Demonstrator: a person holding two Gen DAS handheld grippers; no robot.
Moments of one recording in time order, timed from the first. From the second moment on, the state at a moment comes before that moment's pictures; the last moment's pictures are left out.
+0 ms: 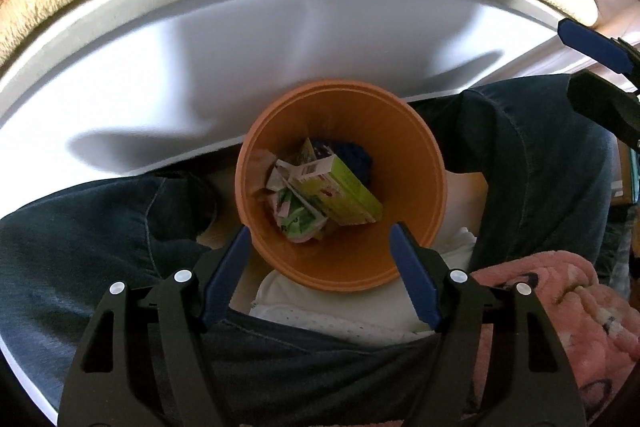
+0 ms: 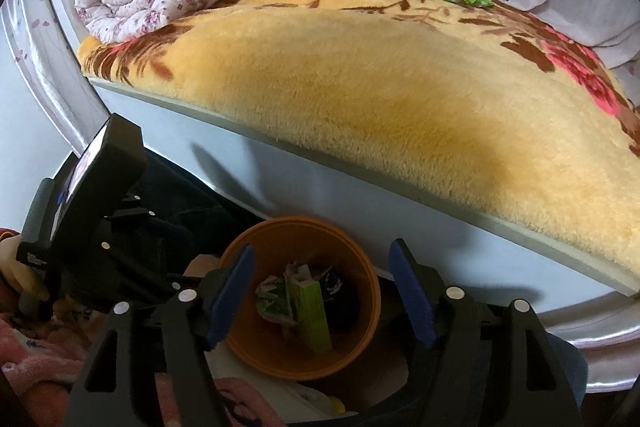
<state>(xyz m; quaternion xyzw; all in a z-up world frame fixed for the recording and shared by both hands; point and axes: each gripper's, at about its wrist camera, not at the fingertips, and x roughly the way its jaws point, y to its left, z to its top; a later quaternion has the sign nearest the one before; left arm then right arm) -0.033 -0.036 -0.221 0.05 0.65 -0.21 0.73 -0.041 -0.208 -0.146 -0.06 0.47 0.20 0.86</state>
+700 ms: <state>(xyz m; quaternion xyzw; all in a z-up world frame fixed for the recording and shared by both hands) 0.035 -0.024 -0.097 0.01 0.50 -0.22 0.84 -0.027 -0.241 -0.069 -0.03 0.38 0.18 0.91</state>
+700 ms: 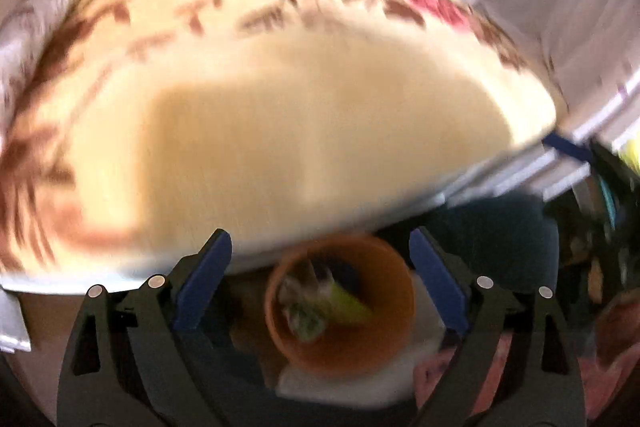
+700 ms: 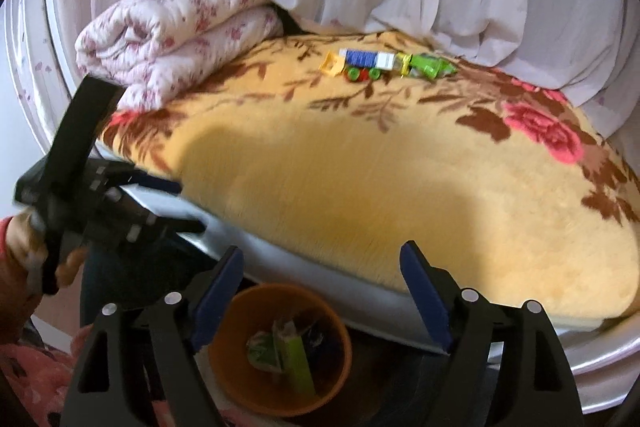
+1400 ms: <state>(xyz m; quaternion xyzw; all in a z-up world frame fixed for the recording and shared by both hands) 0.324 -0.109 -0.111 0.08 0.50 -0.16 0.85 0.047 -0.288 -0.083 0.05 0.40 0.15 0.90</state>
